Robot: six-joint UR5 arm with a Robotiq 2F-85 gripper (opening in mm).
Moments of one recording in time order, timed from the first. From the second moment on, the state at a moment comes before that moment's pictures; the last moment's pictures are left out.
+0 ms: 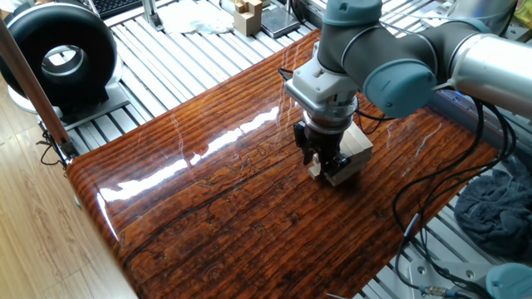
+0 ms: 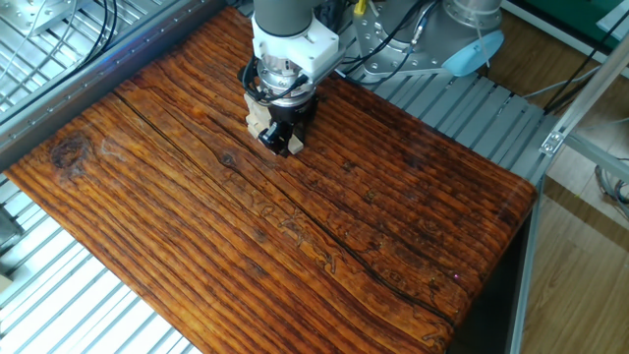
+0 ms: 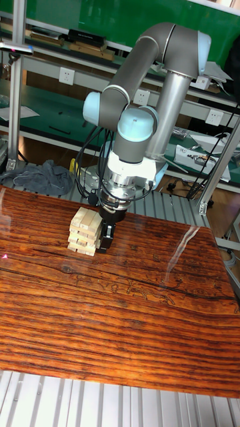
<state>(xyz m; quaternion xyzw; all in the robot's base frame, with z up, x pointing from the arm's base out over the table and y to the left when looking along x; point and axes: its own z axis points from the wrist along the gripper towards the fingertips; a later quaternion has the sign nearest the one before) 0.408 0.001 0.016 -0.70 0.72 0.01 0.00</state>
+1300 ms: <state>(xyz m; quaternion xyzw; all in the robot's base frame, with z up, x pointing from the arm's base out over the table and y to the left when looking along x) 0.408 0.001 0.015 -0.69 0.72 0.01 0.00</state>
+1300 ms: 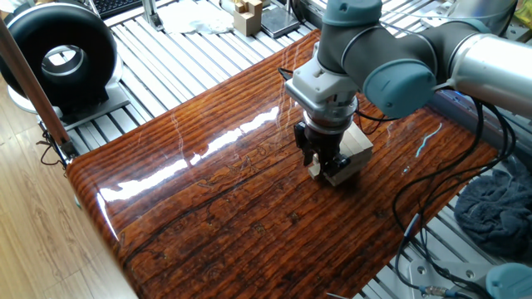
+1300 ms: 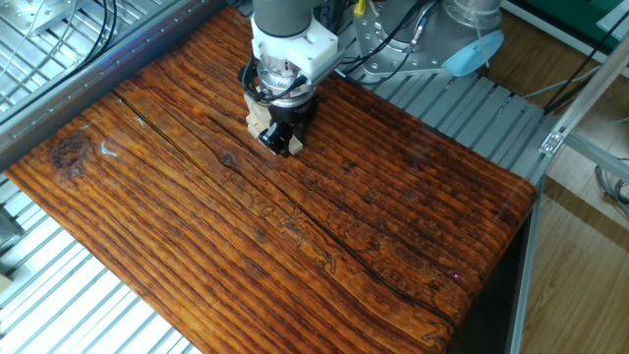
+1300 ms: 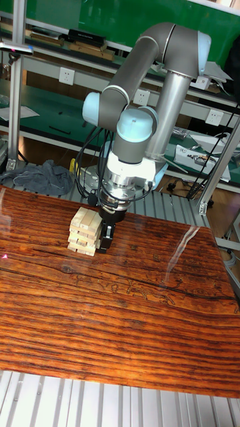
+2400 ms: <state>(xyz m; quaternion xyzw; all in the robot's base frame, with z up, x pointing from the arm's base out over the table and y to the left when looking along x) 0.405 0.003 0.013 -0.68 0.73 0.02 0.00</state>
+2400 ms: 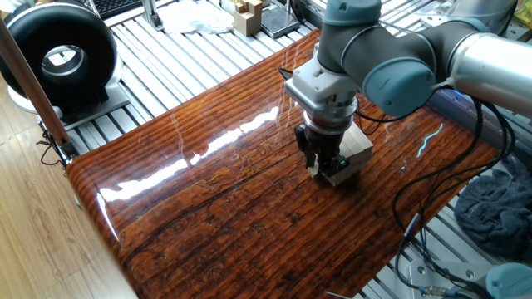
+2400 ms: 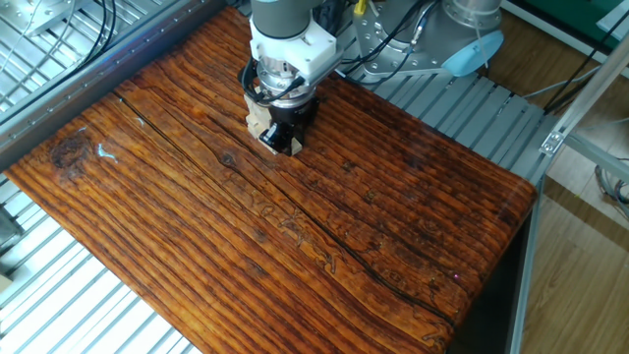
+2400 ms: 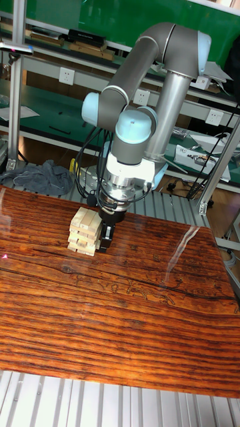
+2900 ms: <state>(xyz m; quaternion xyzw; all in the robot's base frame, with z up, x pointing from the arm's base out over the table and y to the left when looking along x) 0.403 0.006 0.012 -0.68 0.74 0.02 0.00</state>
